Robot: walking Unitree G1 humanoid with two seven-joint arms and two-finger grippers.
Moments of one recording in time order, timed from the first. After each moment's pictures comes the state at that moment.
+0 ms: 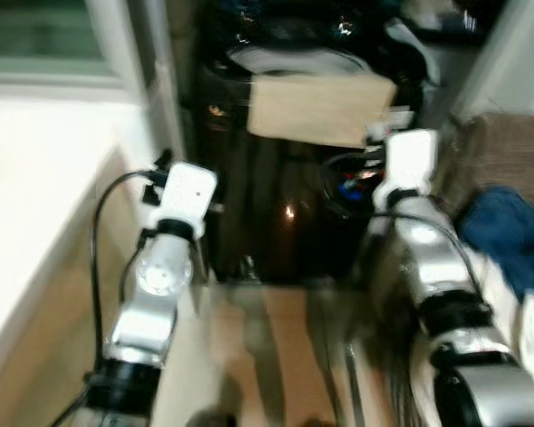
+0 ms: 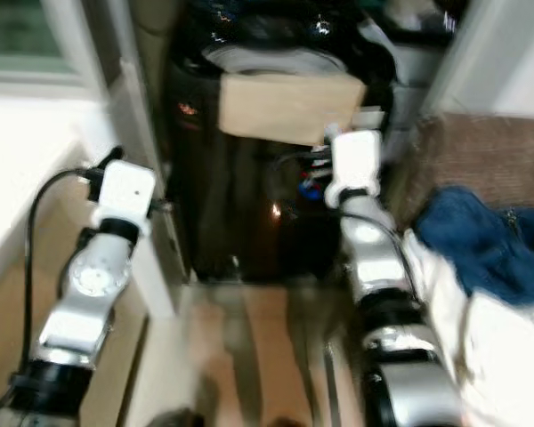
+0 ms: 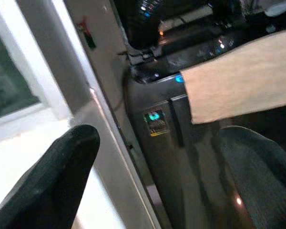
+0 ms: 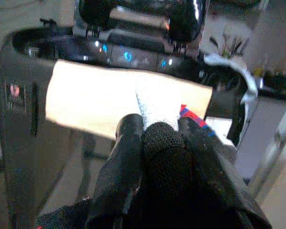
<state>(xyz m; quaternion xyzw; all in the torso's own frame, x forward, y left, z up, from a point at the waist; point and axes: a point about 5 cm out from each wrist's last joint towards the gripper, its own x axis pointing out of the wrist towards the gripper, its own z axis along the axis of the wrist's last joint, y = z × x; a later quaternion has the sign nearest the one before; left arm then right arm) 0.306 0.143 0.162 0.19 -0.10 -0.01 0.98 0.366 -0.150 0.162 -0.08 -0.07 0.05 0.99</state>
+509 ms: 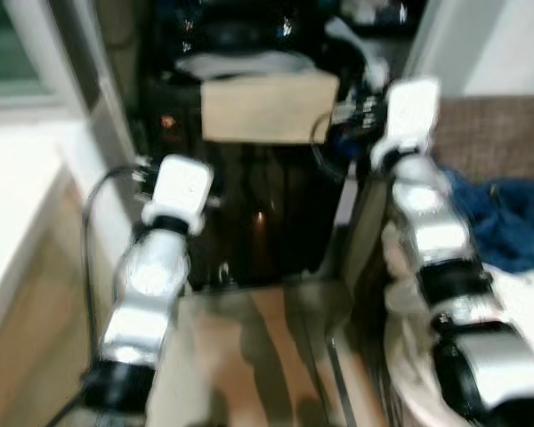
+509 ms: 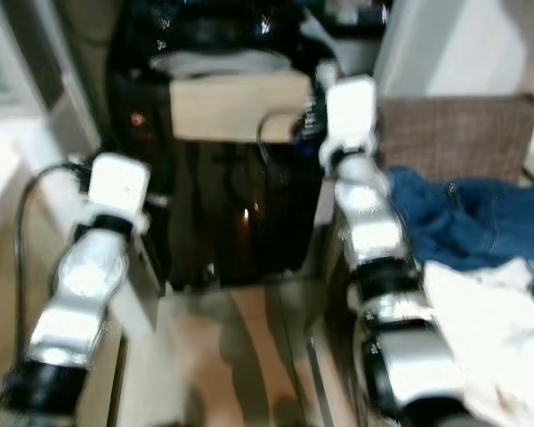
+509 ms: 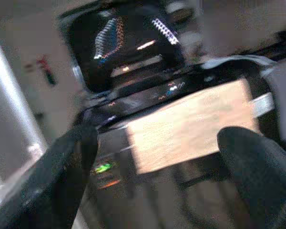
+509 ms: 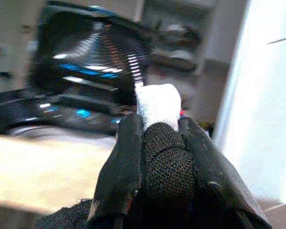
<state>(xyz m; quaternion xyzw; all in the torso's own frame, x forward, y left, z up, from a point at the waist) 0.304 0.126 0.176 0.17 -0.15 -0.05 0.97 0.382 -0.156 0.234 -0.11 -0.20 0.02 0.97</state>
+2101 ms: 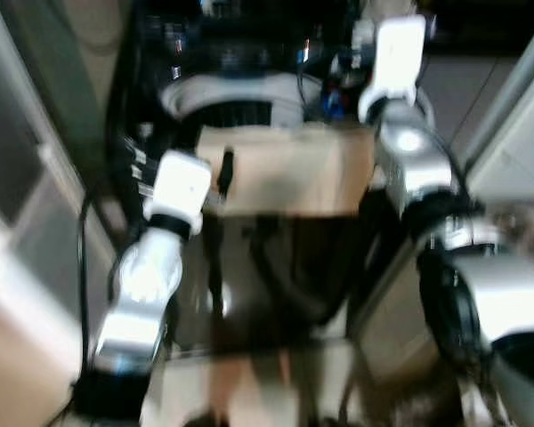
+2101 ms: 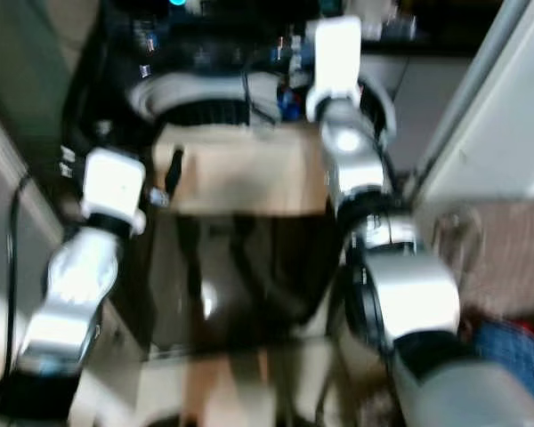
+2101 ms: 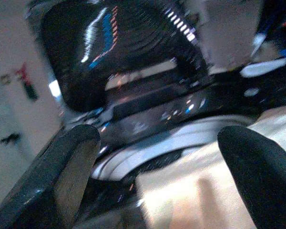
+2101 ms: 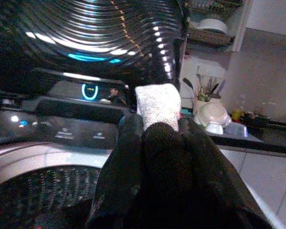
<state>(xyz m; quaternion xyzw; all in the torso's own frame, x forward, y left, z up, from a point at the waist) 0.290 0.131 0.193 0.18 -0.19 -0.08 0.96 0.420 -0.121 0.272 -0.07 -0.15 0.05 0.99</state>
